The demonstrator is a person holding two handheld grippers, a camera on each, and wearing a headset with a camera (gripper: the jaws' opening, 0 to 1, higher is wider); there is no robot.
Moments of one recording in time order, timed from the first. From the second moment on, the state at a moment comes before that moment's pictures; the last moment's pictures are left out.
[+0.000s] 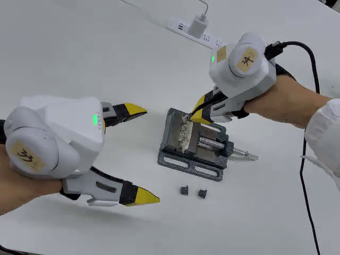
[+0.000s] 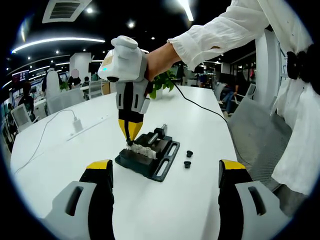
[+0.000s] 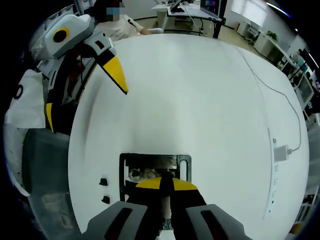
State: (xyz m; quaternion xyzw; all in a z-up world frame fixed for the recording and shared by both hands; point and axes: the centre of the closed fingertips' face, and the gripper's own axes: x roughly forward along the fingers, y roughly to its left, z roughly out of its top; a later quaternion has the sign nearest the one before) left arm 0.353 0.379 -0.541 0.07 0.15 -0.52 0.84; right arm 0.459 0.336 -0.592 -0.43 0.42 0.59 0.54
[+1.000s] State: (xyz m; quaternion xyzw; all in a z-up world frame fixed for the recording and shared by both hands) left arm 0.358 0.373 -0.538 0.07 0.15 -0.52 0.84; right arm 0.464 0.337 -0.598 -0.44 0.45 0.58 0.52
